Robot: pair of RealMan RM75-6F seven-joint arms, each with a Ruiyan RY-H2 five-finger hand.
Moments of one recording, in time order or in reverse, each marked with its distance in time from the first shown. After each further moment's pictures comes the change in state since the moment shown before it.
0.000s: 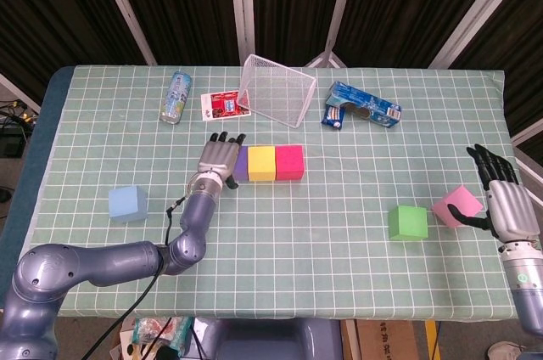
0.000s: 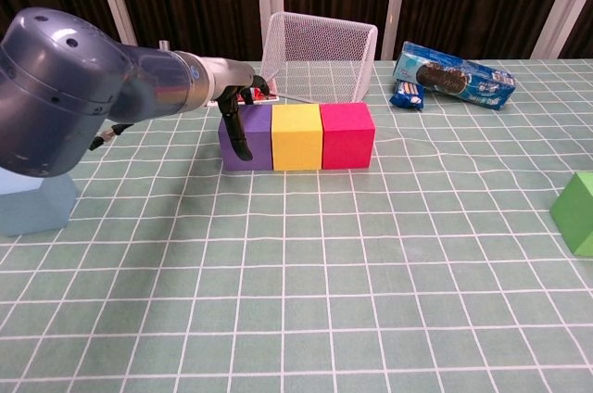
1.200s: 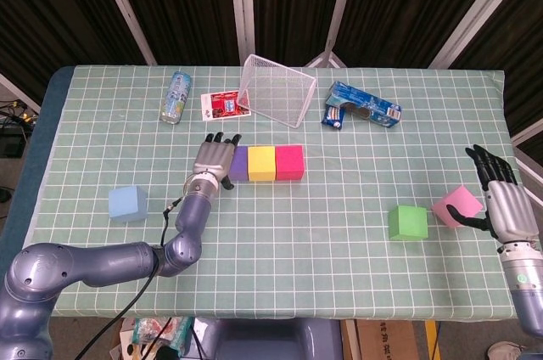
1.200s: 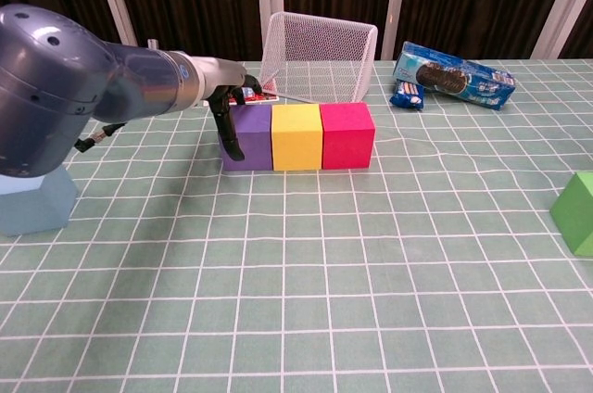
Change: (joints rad) left arm 0.010 0.026 0.019 -0.038 -0.007 0.016 -0.007; right arm -0.008 -0.002 0.010 -0.003 -0.008 -0.007 0.002
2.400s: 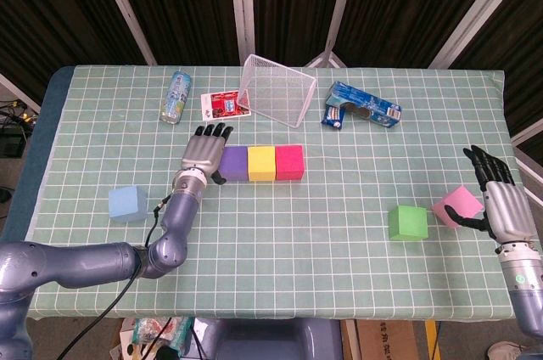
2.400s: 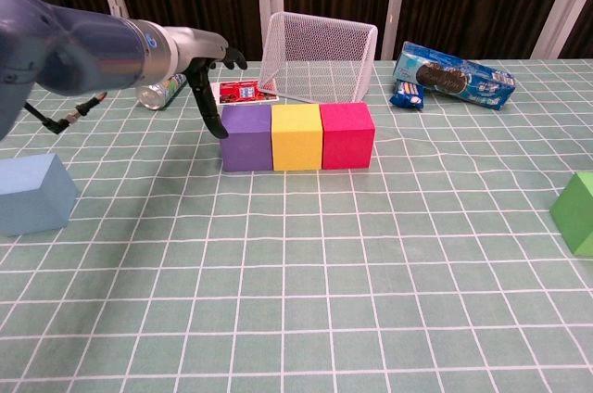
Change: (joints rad) left arm 0.044 0.129 -0.002 -0.167 0.049 0.069 -0.035; right arm -0.004 0.000 0.004 -0.010 -0.009 -0.002 0.005
